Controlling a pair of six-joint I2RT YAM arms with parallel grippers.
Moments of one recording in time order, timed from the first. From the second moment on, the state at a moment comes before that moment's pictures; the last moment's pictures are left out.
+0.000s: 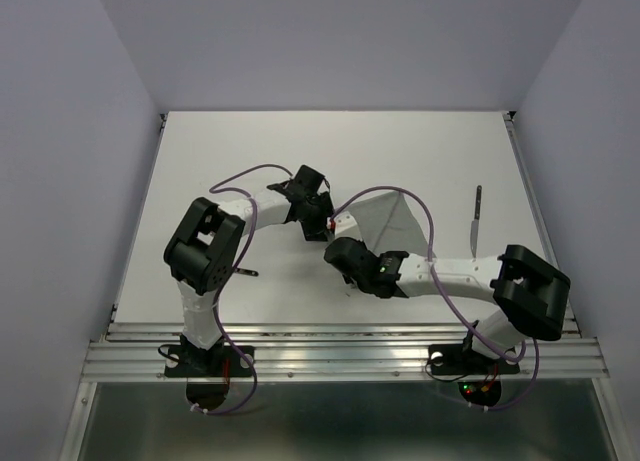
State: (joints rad) left arm -0.60 1.89 1.19 -0.34 0.23 -0.88; right arm 1.10 1.55 0.87 -0.20 0.58 0.43
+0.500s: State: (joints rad) left arm -0.59 1.87 1.18 -0.31 0.17 -0.88; right arm 1.10 1.52 0.83 -0.19 0.57 0.44
